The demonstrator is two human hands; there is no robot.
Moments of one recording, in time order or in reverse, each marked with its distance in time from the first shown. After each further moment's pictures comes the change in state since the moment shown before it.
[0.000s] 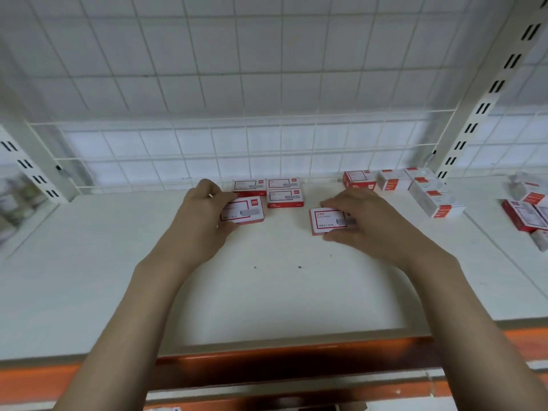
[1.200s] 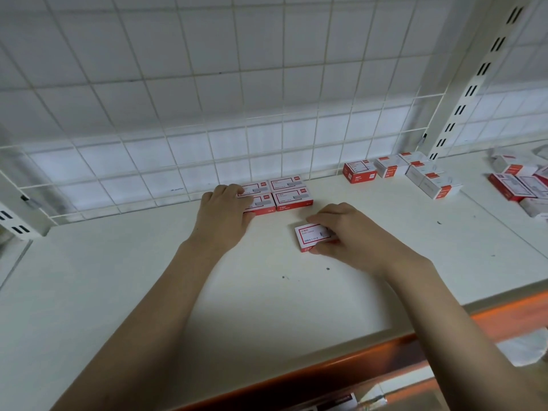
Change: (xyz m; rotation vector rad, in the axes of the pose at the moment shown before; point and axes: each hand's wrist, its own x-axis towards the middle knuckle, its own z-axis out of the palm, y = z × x) left_hand 0.060 -0.047 0.044 0.314 -0.190 0.153; right_hand 0.017 -0.040 0.048 -0.057 -0.058 0.128
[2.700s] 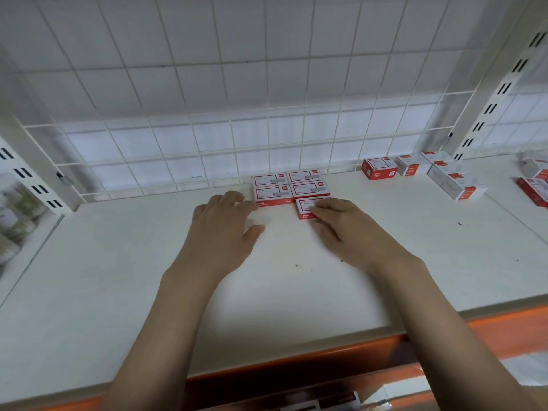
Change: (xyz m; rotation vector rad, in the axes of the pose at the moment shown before) left_hand -0.071 0.015 -0.045 -0.179 -0.033 -0.150; right_hand 0.007 -0.015 0.019 -0.060 0.052 -0.004
